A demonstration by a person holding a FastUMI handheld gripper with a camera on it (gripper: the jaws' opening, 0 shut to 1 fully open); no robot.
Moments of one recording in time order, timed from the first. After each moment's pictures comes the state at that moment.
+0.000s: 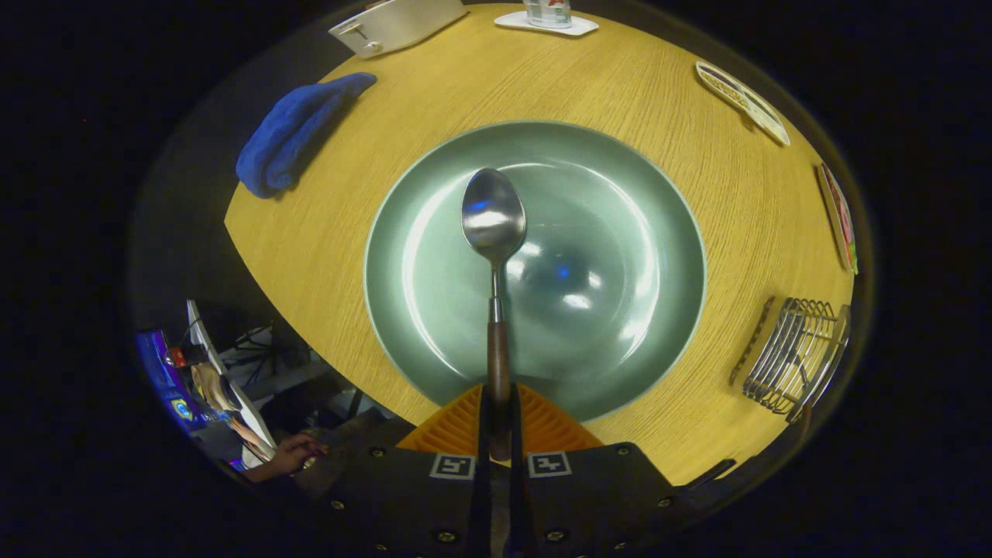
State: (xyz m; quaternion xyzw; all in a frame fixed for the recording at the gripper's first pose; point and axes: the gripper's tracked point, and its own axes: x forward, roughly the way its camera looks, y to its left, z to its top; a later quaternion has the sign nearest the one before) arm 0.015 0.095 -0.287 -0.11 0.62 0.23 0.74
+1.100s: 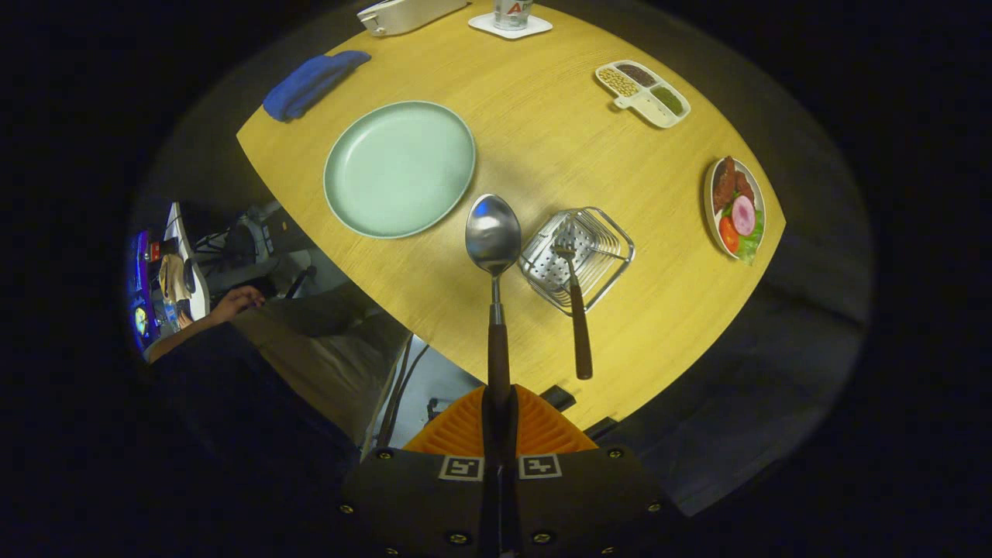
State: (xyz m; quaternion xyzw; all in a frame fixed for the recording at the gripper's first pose) arm -0.016 -0.141 -0.132 -0.27 0.68 0.18 0.66
